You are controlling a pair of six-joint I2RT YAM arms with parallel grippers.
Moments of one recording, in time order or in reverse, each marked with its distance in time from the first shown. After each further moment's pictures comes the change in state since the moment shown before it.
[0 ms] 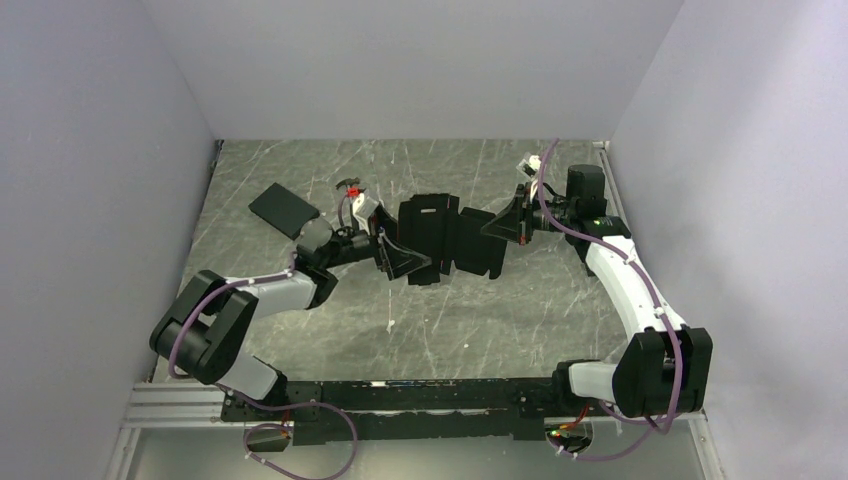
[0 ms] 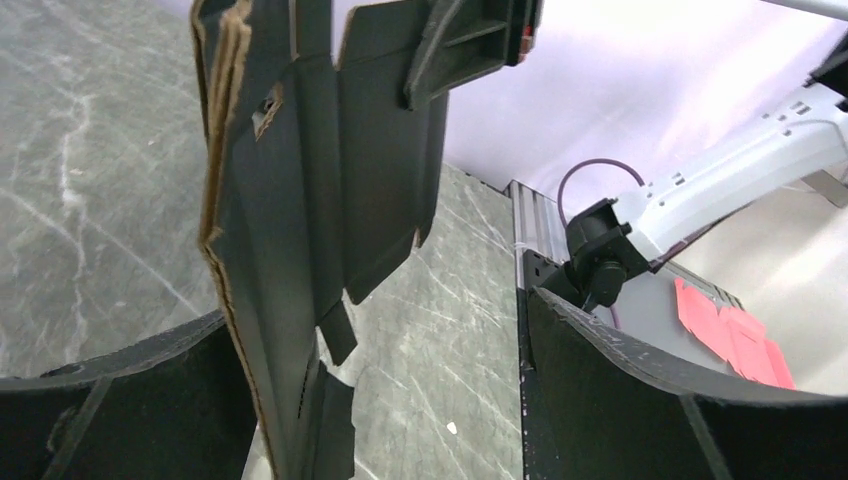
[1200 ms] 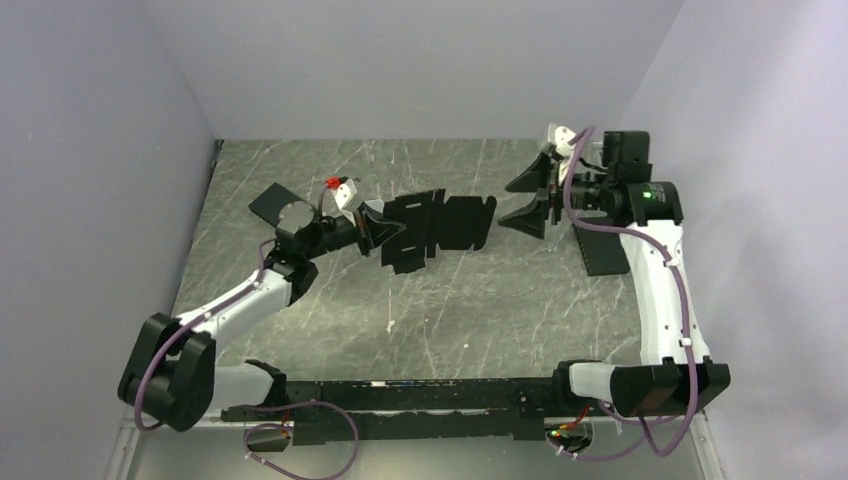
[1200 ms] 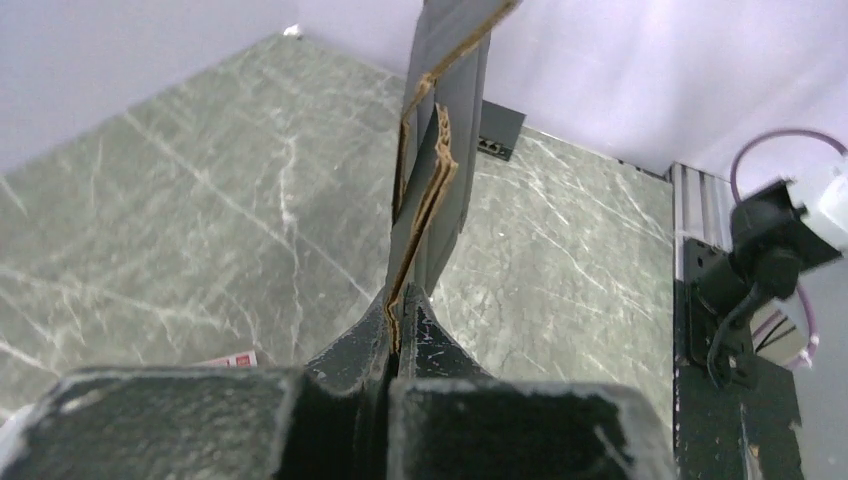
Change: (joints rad) left arm 0.087 -0.222 0.079 -0.478 -0.140 0.377; right arm -0.031 -0.001 0.482 -0.646 -0.071 -0.536
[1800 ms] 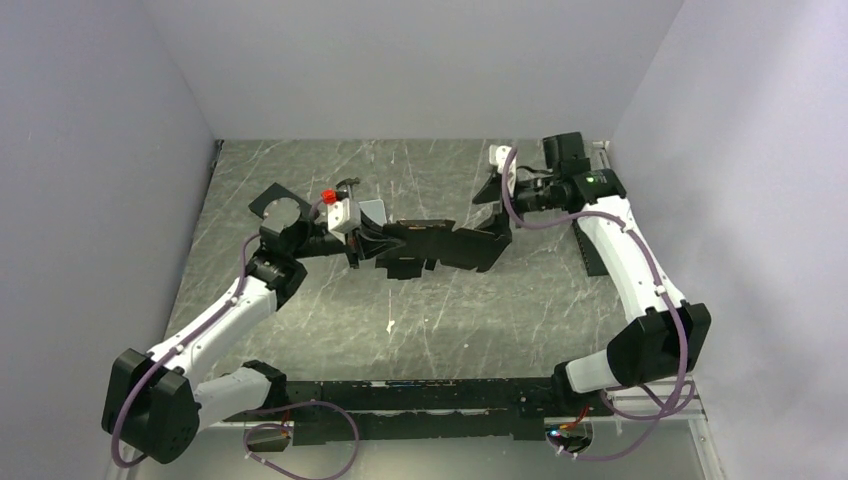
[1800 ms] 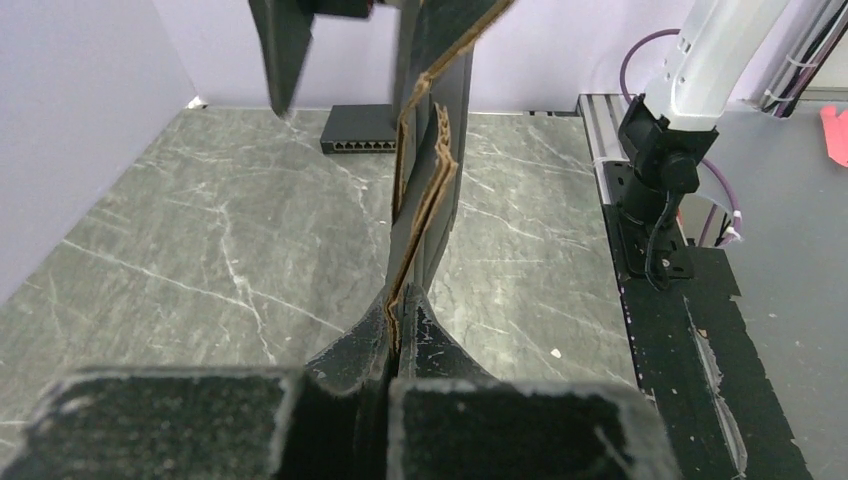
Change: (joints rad) left arm 0.000 -0.182 0.069 -0.235 0.301 0.259; right arm 0.127 0.163 -0.031 0.103 0.170 -0.169
